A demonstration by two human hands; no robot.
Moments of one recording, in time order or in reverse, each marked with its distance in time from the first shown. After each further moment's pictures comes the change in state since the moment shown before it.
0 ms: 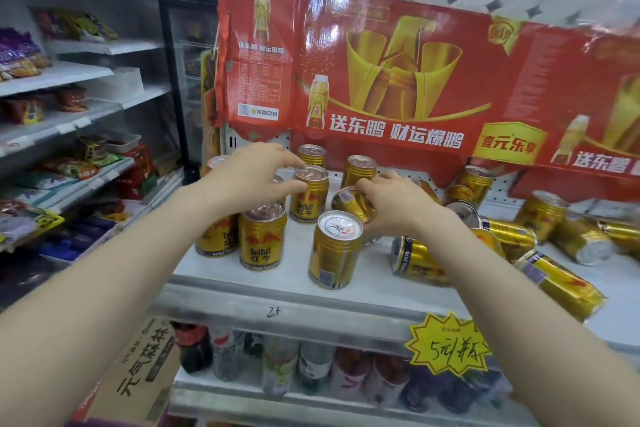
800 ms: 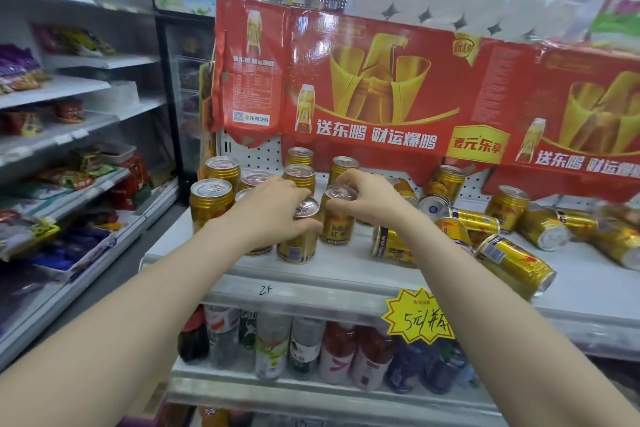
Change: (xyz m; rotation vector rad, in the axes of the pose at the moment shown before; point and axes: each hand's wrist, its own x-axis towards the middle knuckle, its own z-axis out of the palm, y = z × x) left_hand -0.040 0.054 0.028 0.133 -0.076 0.036; right_hand -0.020 -0.010 0.005 0.530 0.162 0.101
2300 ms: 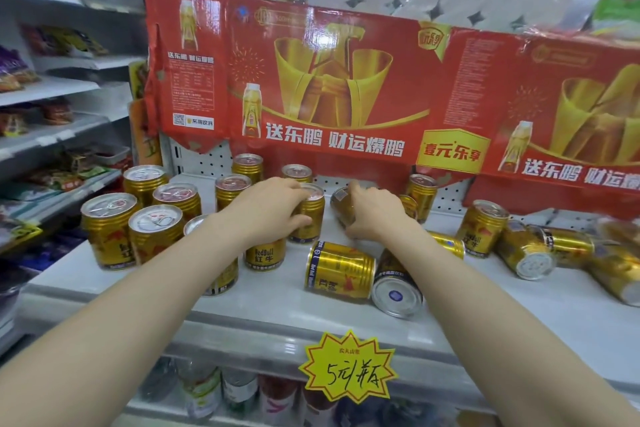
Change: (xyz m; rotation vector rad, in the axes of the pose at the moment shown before) left_hand 0.109 0.069 0.030 0.089 0.005 0.016; right_hand 0.032 0.121 -0.023 -0.510 -0.024 0.045
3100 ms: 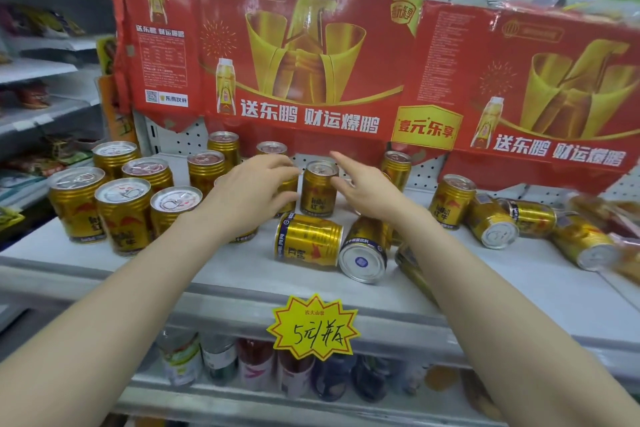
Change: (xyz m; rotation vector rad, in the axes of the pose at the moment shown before) left_hand -0.016 0.033 0.005 -0.110 0.196 0.017; right_hand -0.039 0.035 -0.013 0.576 0.017 -0.121
